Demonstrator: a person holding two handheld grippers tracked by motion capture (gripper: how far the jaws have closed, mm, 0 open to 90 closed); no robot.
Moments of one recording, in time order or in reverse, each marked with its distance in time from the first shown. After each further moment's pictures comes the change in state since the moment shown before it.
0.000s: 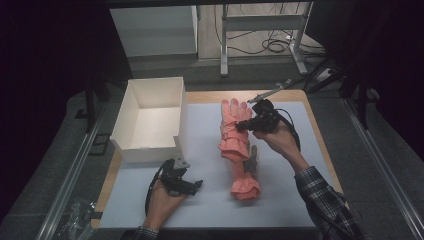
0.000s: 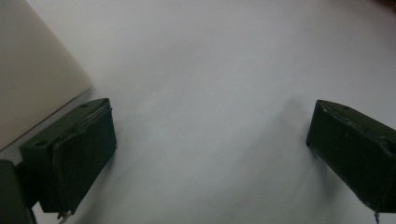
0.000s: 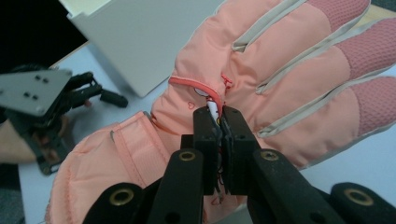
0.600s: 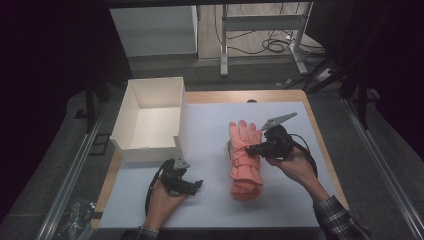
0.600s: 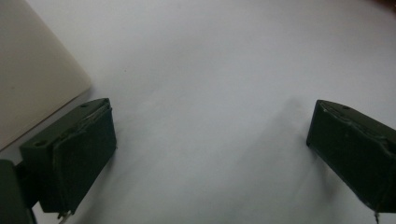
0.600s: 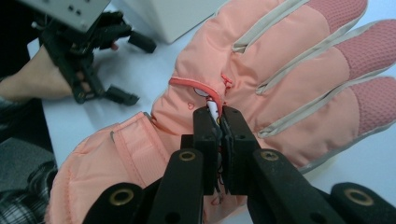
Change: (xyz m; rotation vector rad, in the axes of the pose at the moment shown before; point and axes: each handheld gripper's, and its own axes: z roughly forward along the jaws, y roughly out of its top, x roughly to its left) left arm 0.000 0.000 0.000 0.000 0.000 0.001; right arm 0.038 -0.063 -0.027 0.043 0.009 -0.055
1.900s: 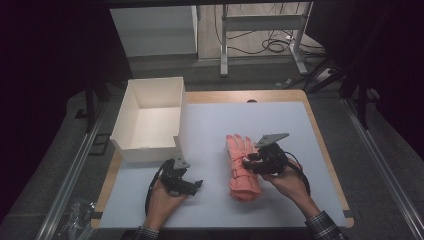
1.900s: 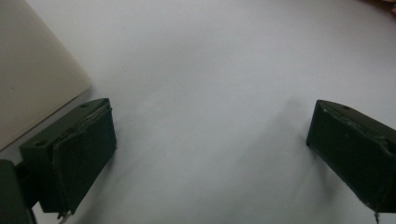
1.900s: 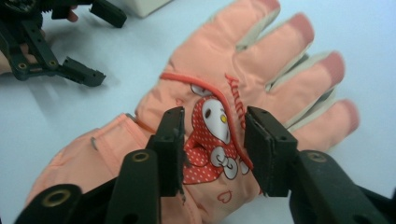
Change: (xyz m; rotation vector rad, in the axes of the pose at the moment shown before) left arm 0.000 0.000 0.000 0.000 0.001 0.001; right arm 0.016 -0.033 0.030 -0.015 -0.149 -0.039
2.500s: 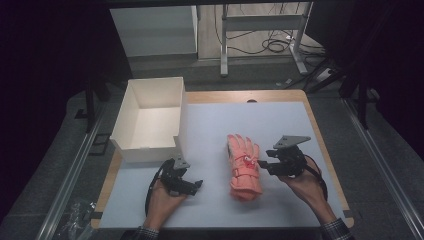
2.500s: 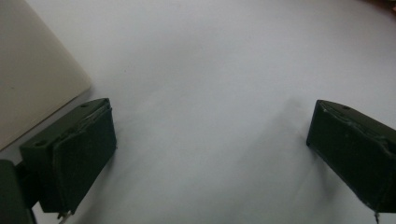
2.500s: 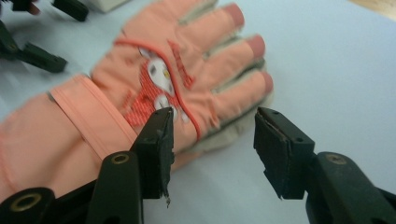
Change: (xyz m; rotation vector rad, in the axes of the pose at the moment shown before) left arm 0.000 0.000 0.000 0.000 -0.001 -0.003; right arm -0.019 -0.027 -0.033 -0.040 -0.111 0.006
